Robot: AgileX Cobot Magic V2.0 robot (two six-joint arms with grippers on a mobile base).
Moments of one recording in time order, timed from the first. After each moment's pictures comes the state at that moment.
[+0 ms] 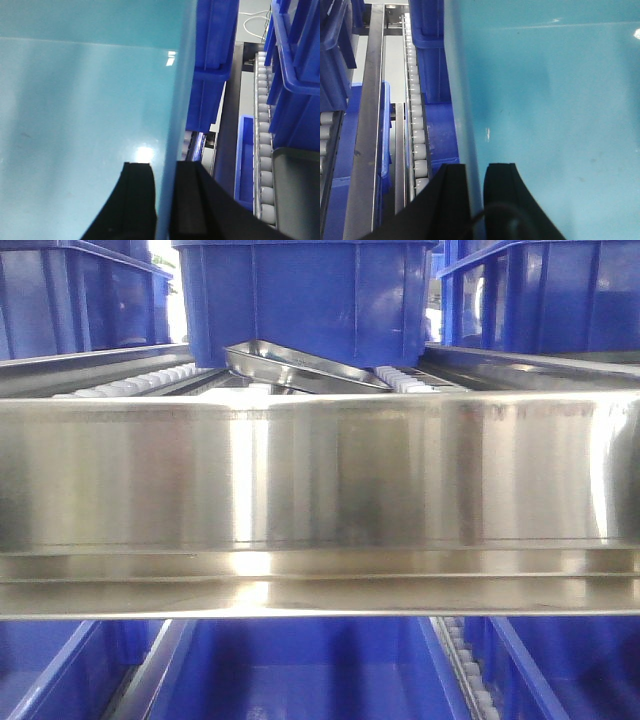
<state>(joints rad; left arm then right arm) -0.26 1.51 -2.02 0.02 1.14 -0.17 0.45 1.50 -1.94 -0.03 0.98 0.14</state>
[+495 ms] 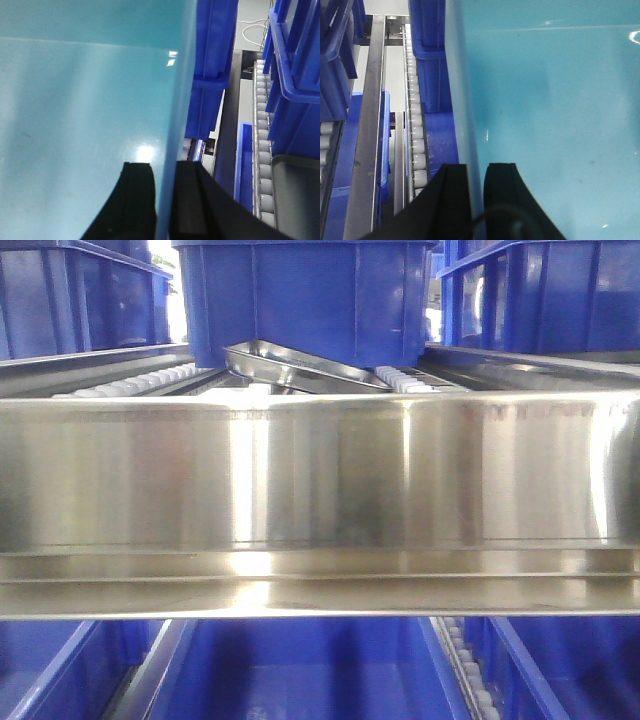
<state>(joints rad) -0.26 1.51 -2.02 0.02 1.11 -0.17 0.45 1.50 -1.94 -0.04 0.96 0.14</state>
